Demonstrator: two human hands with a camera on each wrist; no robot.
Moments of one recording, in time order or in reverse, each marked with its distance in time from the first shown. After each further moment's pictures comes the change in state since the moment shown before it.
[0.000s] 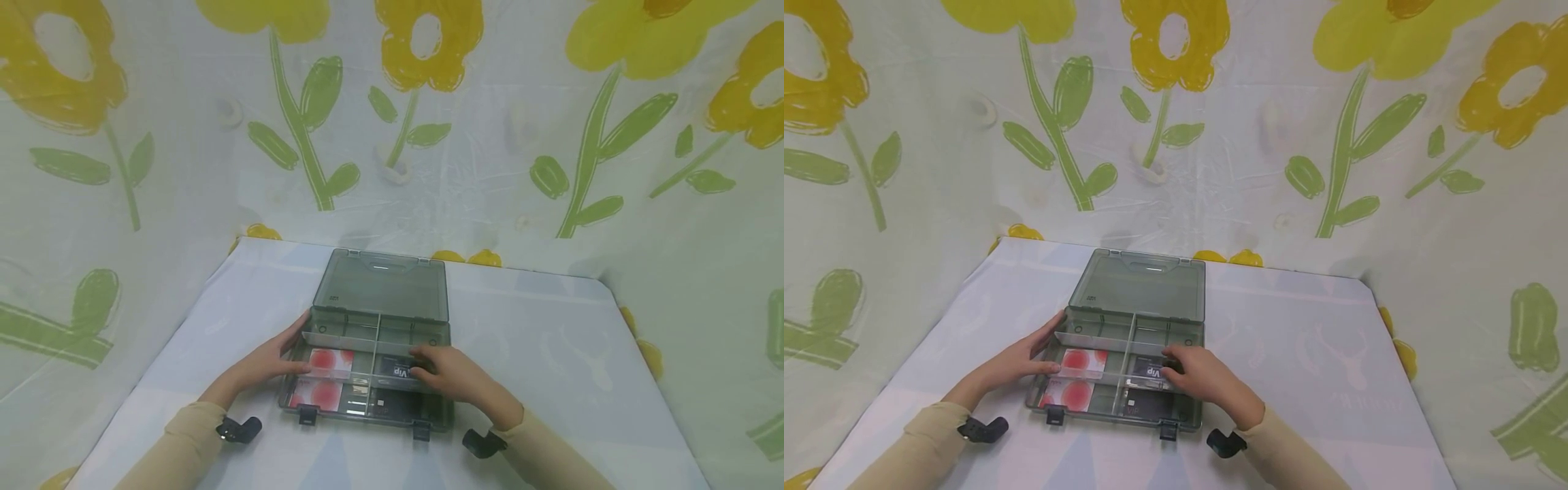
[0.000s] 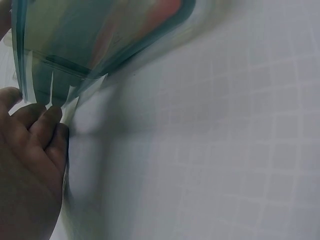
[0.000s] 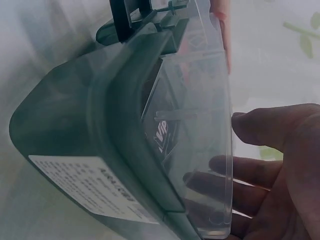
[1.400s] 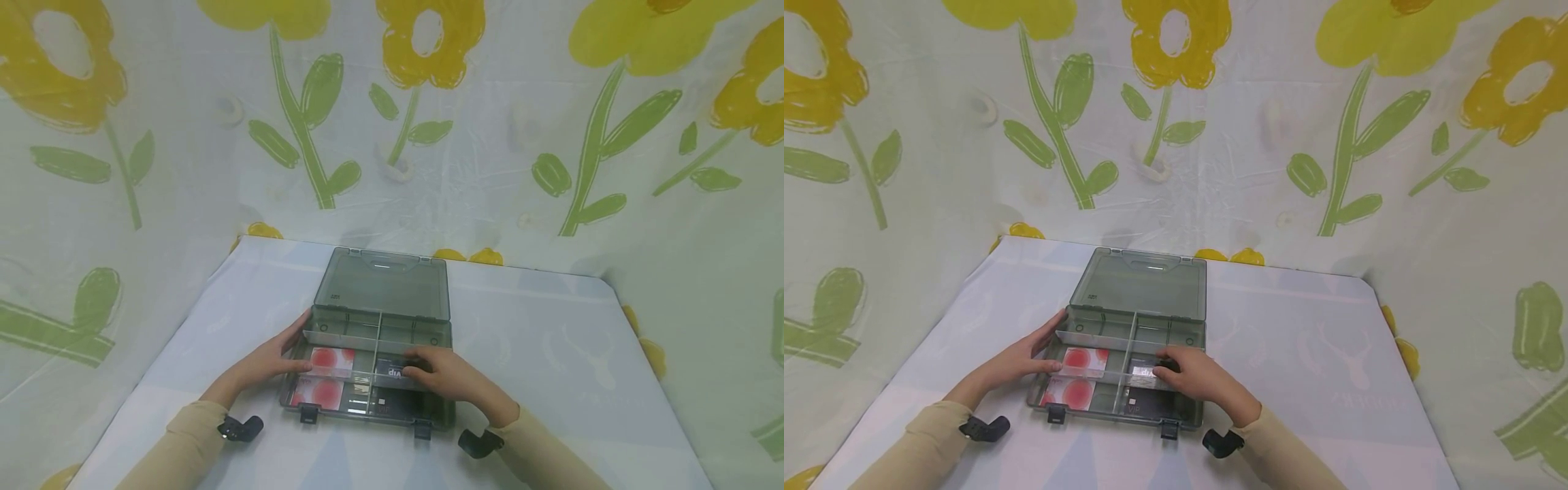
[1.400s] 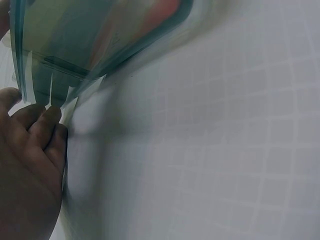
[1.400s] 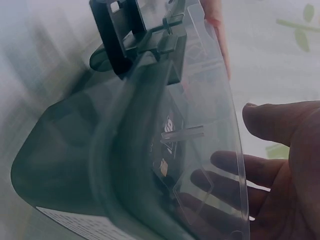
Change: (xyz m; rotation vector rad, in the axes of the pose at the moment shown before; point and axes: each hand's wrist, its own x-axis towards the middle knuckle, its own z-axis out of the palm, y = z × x) left_hand 0.000 -0.003 0.001 -0.014 0.006 0.012; right_hand 0.005 0.003 0.009 0.108 -0.031 -0.043
